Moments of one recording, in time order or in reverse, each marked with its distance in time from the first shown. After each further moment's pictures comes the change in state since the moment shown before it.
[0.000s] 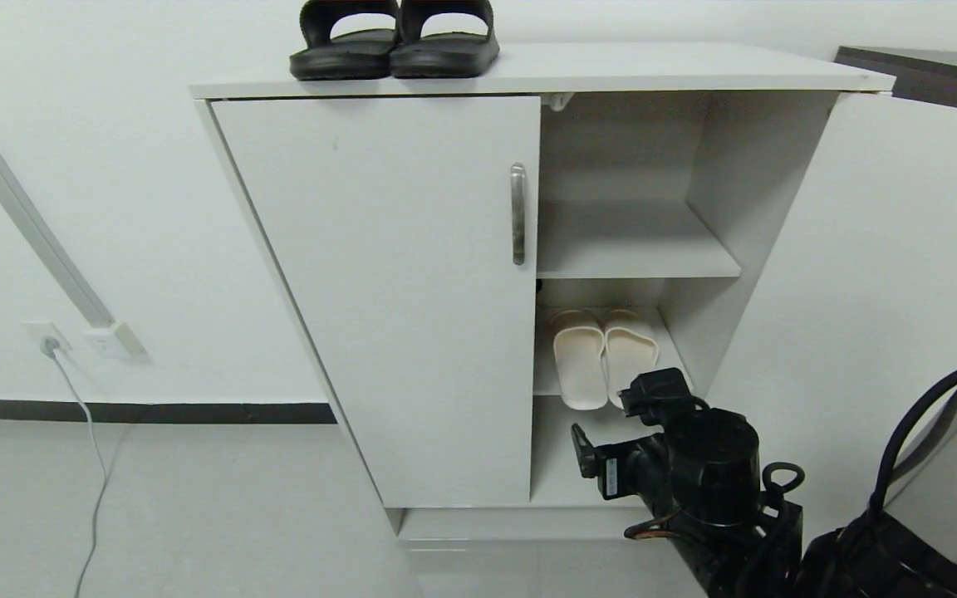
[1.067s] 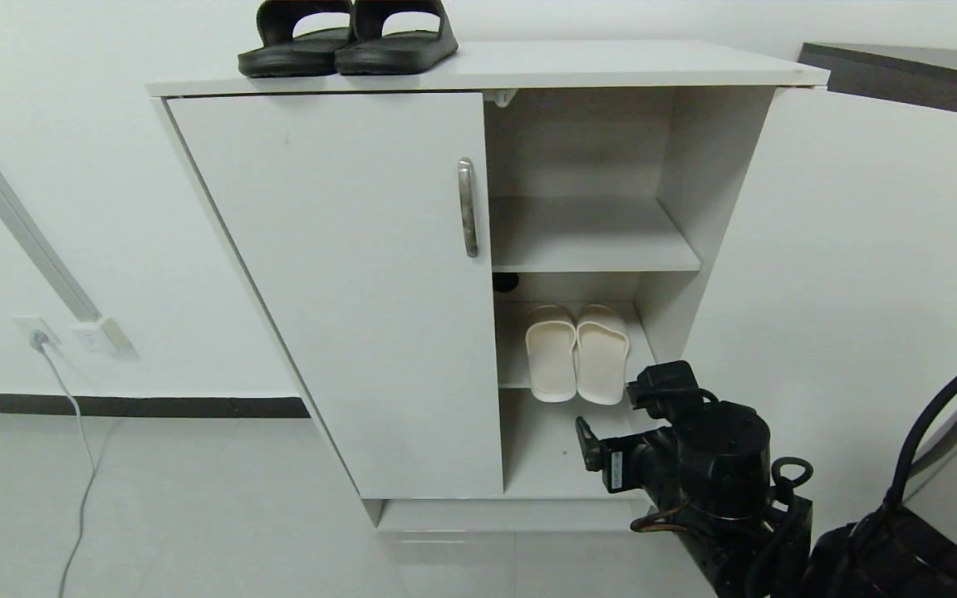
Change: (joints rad) left arm 0.000 0.000 0.000 0.000 -0.004 0.005; right arm 0.000 -0.022 -0.002 0.014 -0.001 -0.002
